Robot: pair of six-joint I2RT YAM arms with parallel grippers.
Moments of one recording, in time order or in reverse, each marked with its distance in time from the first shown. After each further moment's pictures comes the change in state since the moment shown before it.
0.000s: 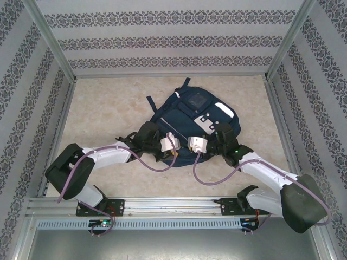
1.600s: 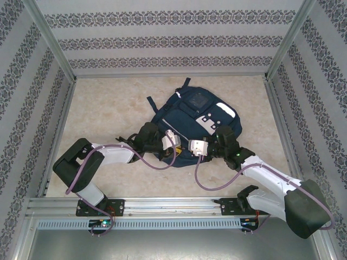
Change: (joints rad) left arm 0.010 0.088 -0.040 0.247 0.085 -0.156; right arm 0.022 -0.061 -0.028 -0.018 0.039 -0.028
